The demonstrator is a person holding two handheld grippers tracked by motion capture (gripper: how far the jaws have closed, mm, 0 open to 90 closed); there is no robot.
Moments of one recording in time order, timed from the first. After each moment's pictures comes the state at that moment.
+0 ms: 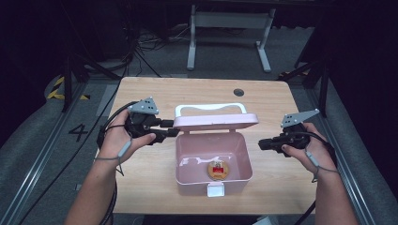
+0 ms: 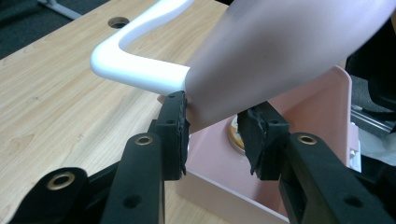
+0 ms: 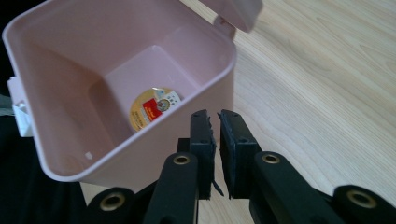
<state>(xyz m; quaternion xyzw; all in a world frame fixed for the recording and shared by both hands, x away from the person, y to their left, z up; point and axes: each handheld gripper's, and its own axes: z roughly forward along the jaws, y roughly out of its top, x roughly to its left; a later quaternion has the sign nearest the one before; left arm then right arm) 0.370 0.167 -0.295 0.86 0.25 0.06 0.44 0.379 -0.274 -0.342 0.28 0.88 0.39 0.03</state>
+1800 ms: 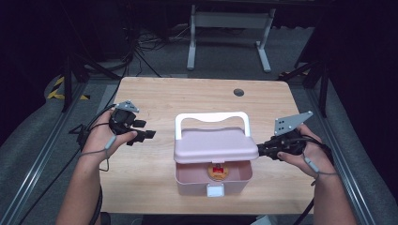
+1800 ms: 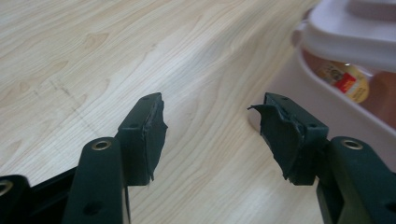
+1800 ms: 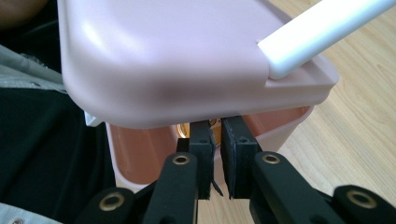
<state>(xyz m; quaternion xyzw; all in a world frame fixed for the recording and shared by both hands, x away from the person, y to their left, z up) 0.406 0.230 -0.341 0.86 0.37 0.08 0.34 0.361 -0.247 -0.325 0.17 0.90 0.40 0.01</state>
